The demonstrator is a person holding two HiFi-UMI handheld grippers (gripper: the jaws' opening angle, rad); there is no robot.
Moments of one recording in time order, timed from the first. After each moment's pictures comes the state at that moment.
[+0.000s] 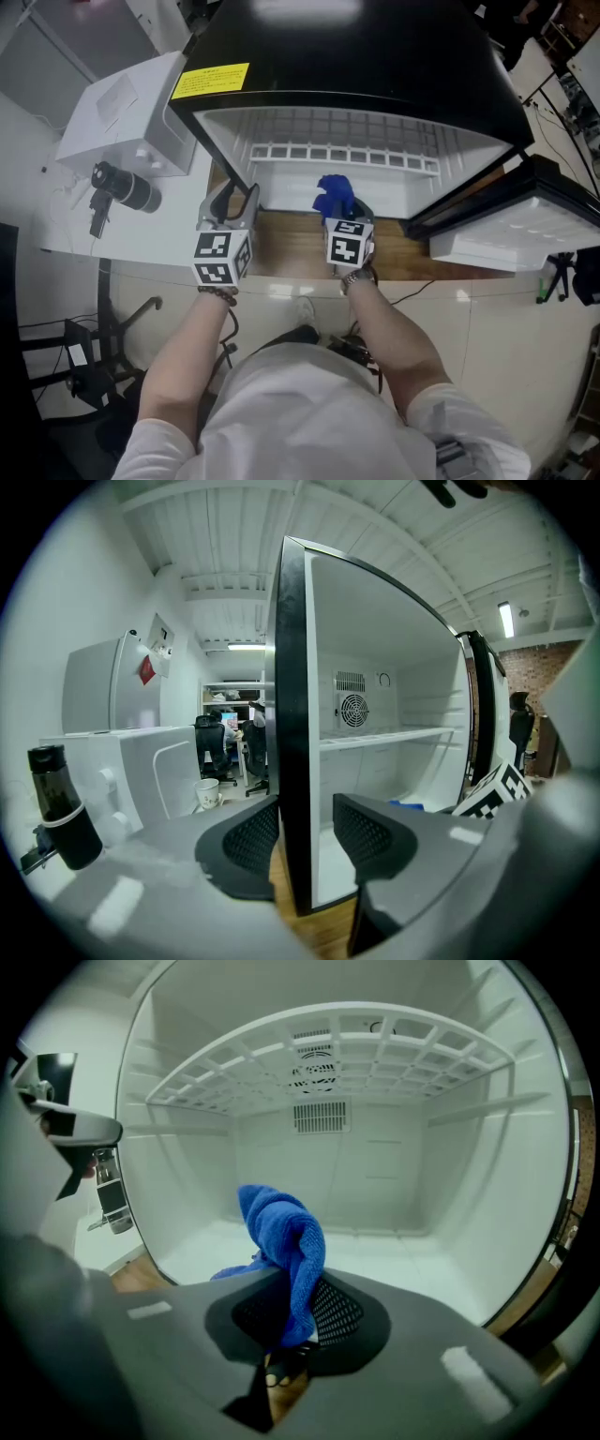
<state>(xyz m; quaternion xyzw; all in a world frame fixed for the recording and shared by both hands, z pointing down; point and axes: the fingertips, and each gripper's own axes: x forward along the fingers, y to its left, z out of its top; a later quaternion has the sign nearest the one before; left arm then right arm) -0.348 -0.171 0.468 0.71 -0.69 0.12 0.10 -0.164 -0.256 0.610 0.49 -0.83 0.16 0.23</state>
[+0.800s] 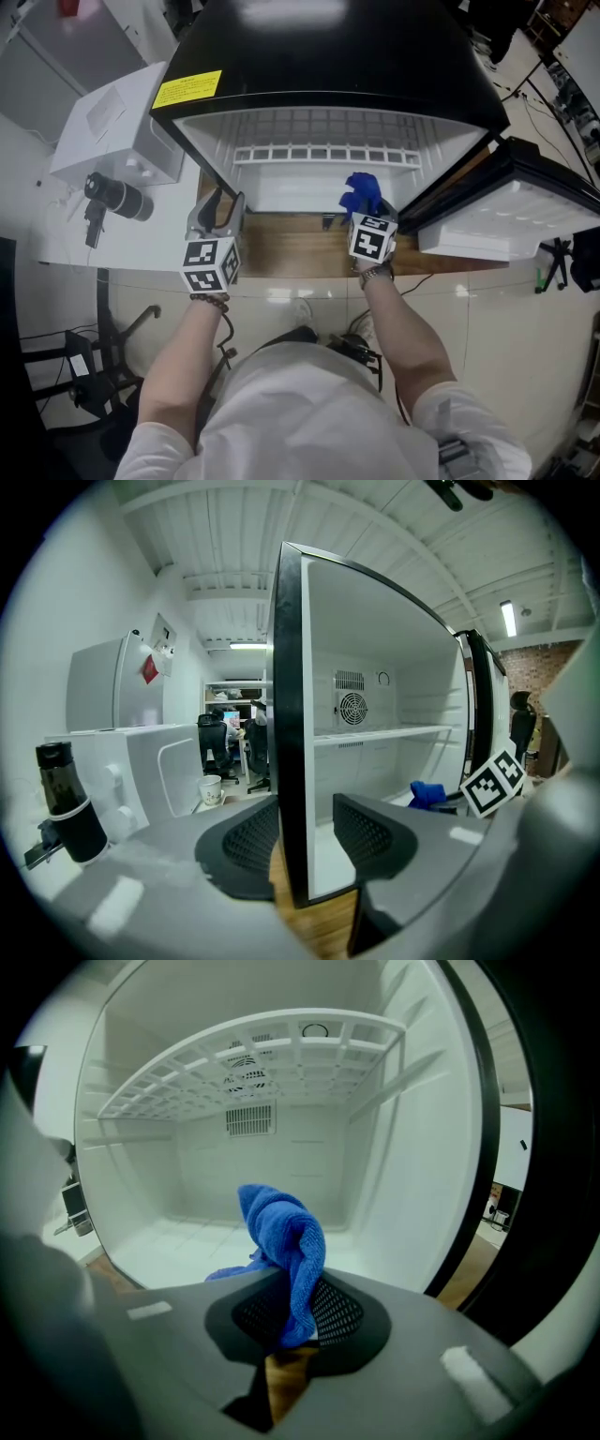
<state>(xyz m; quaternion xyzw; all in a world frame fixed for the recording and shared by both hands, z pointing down) -0.346 -0.160 0.472 0.70 -0.69 0.12 0.10 -0.065 -0.285 0.609 0.56 -0.78 0.17 0.22</state>
